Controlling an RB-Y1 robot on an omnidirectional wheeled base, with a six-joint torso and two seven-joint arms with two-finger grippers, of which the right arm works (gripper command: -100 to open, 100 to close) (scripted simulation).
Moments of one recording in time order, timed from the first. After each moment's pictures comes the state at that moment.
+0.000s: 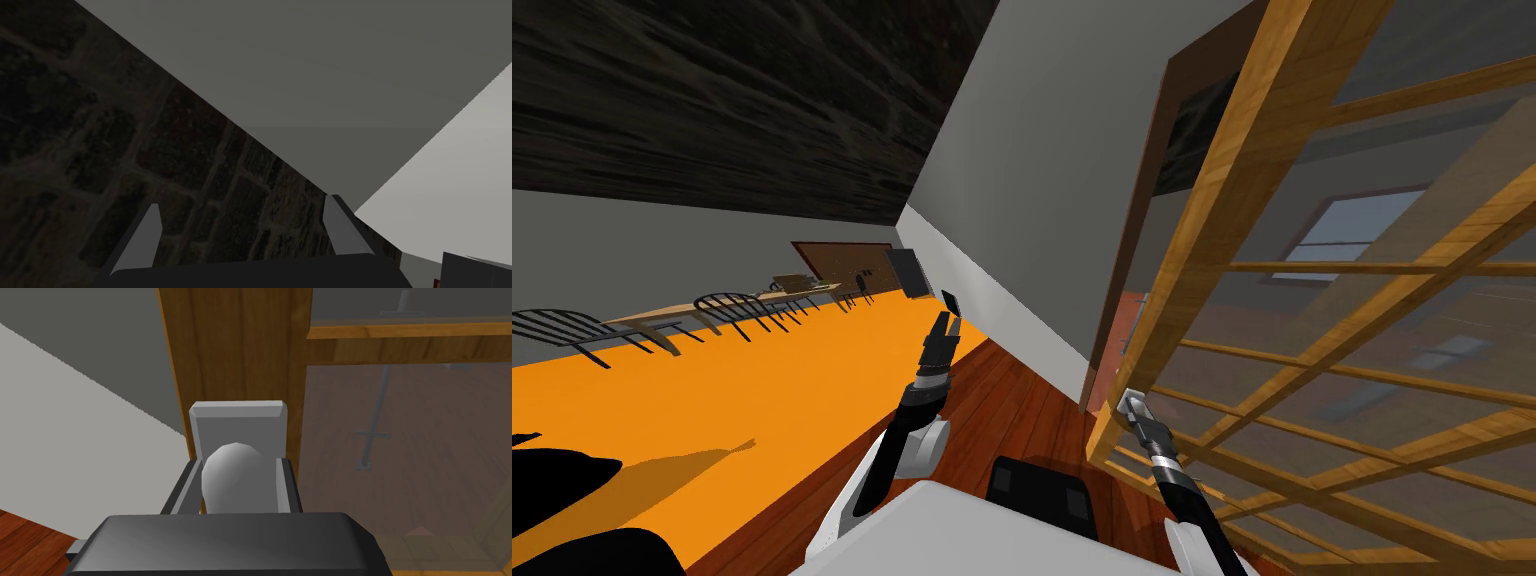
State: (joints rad) arm -0.02 -0.37 0.26 -0.61 -0.52 -0.95 -1.64
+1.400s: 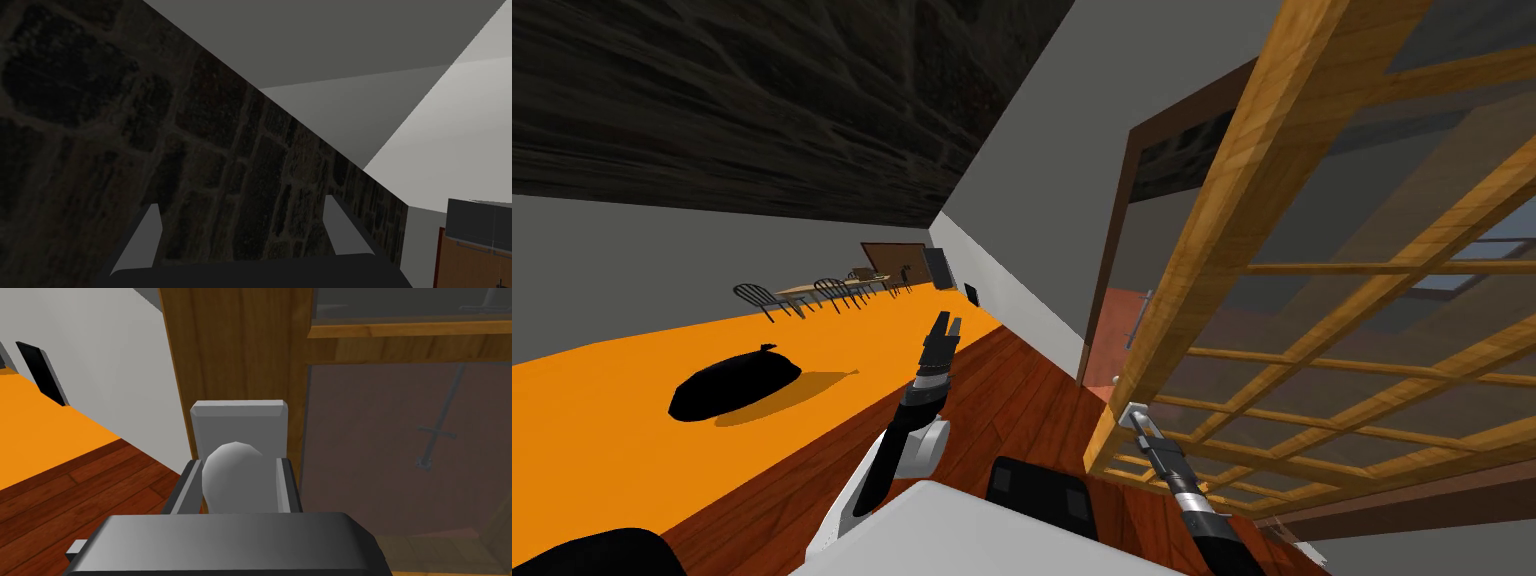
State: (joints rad) arm 0.07 -0.49 0.41 -0.63 -0.43 -1.08 -1.80
